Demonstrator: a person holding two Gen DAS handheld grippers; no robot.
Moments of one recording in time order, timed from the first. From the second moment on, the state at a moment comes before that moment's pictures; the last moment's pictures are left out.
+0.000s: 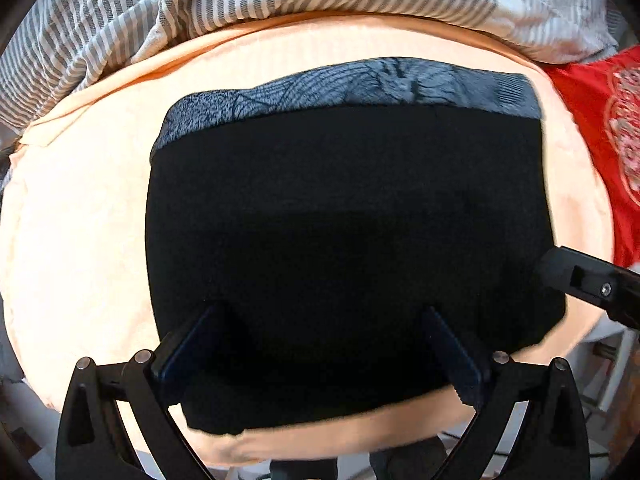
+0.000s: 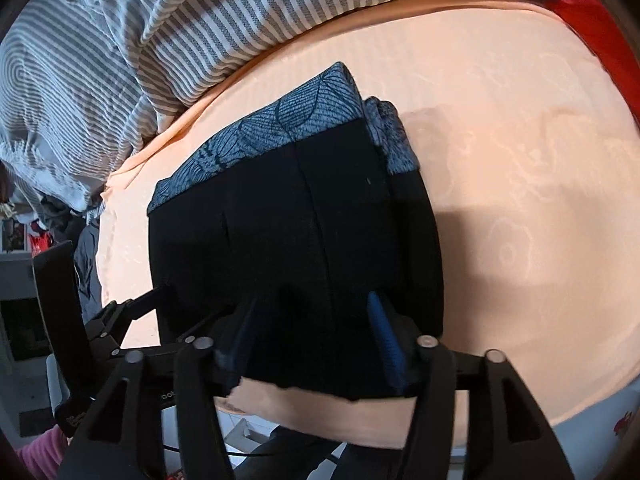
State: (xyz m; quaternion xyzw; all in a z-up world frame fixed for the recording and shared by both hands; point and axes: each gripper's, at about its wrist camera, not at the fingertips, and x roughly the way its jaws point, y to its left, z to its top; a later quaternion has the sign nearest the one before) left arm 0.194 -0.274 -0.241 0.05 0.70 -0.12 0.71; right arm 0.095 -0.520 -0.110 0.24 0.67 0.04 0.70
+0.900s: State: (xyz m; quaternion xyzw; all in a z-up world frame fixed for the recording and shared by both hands) left arm 0.144 -0.233 -0.193 0.06 0.66 -0.05 0.75; right arm 0.059 -0.469 -0.069 0.11 0.66 -0.03 0.74
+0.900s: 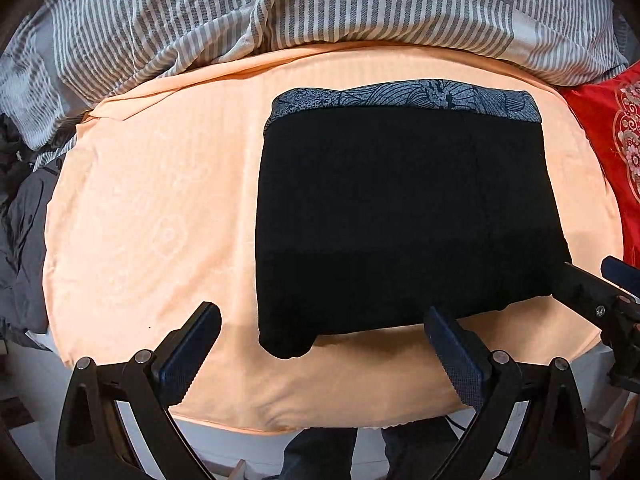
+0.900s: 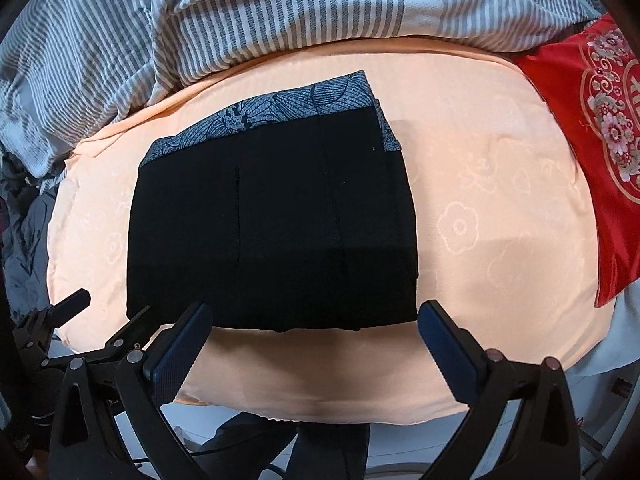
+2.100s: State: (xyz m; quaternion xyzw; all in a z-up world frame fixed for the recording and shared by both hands) left arm 0.143 -0.235 -0.195 0.07 0.66 -0.05 0.75; right arm 0.062 -0.461 -0.074 0.10 0.67 -0.03 0.74
